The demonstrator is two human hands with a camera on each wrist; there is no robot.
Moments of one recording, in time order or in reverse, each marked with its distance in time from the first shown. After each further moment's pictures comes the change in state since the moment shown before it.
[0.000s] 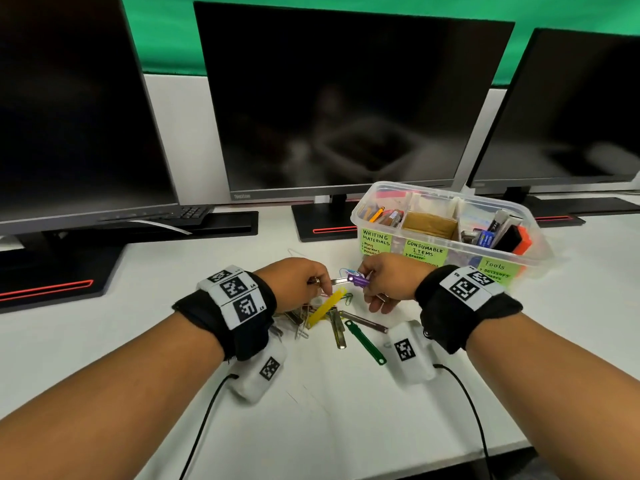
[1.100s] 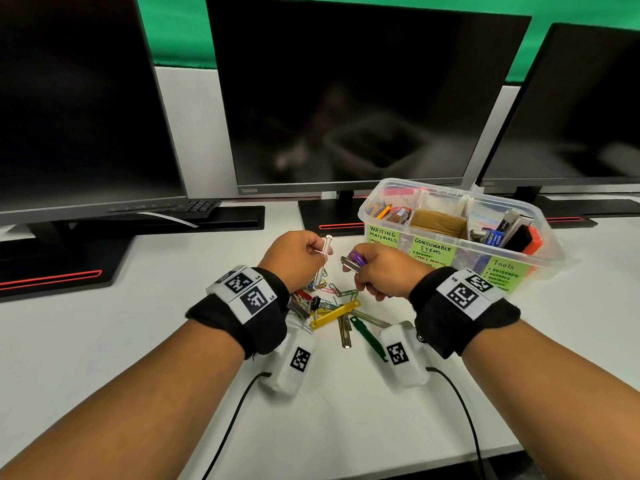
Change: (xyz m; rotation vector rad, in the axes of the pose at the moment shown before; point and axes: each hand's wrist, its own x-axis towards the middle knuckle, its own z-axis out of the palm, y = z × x) left_hand 0.007 0.005 0.002 -0.412 0.437 -0.140; right_hand -0.008 -0.022 0.011 0.040 0.096 -0.121
